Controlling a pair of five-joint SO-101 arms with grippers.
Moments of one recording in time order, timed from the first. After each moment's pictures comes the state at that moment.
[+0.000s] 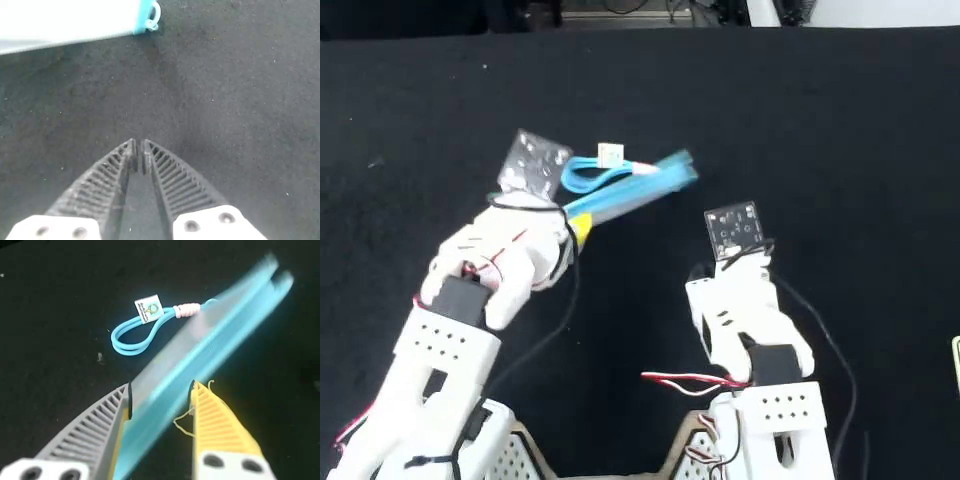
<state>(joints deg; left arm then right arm) 12.3 -51.6 48.2 47.7 -6.3 -4.7 -77.3 84.1 48.3 7.5</state>
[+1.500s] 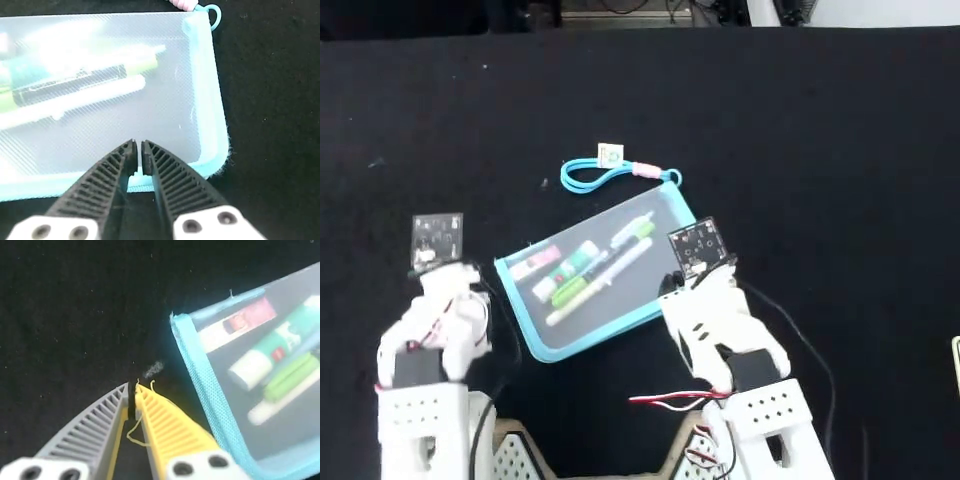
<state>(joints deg) -13.5 -86.4 82.7 63.0 -6.5 -14.5 -77.3 92.4 38.4 7.3</state>
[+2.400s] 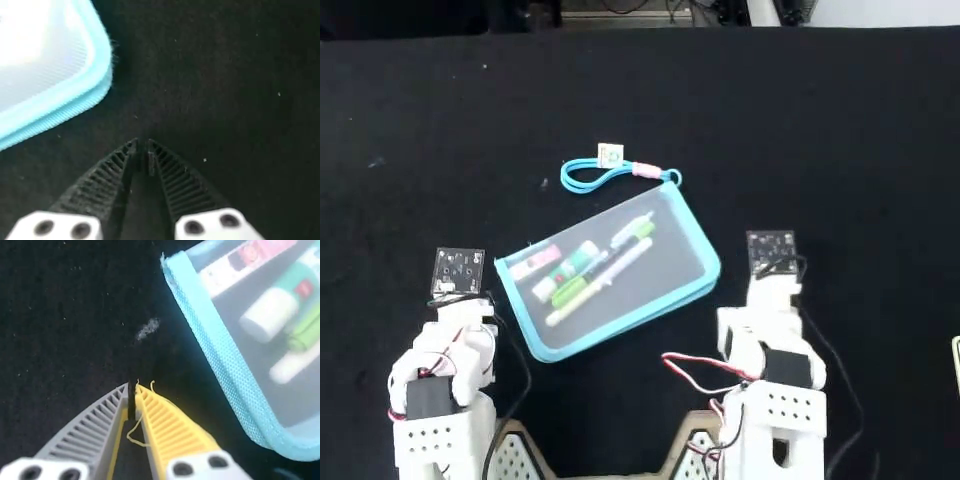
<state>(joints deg) -13.5 -104.0 96.0 72.8 -12.2 11.1 -77.3 93.8 53.4 7.4</state>
